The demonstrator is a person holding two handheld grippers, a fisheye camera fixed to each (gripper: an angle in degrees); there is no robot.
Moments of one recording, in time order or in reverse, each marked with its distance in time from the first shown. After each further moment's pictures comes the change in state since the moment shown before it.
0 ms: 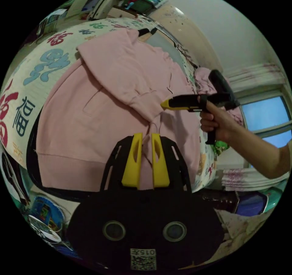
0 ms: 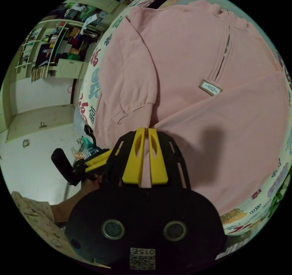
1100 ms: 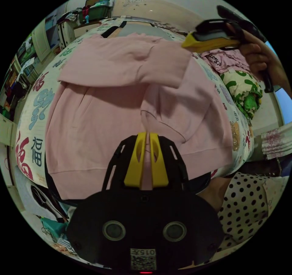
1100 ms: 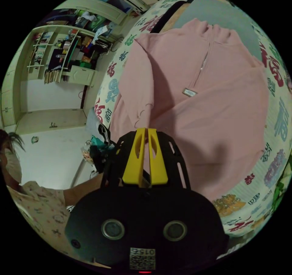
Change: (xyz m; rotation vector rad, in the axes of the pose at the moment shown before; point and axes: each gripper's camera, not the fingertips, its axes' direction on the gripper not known) left arm 0.139 -0.080 -0.046 -0.081 -0.330 0.325; right arm 0.013 0.238 -0.193 0.084 -0.062 -0.021
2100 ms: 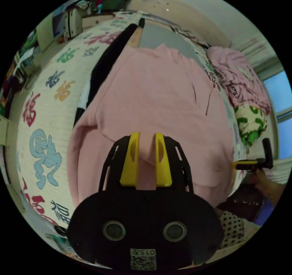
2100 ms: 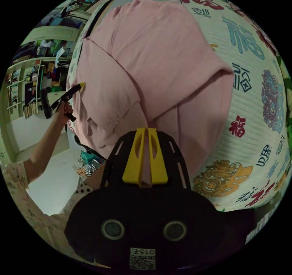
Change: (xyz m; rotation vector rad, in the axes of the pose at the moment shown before) left arm -0.182 -0.280 0.113 -0.018 0.027 -0.093; right arm 0.092 0.153 -0.094 0.003 0.076 0.318
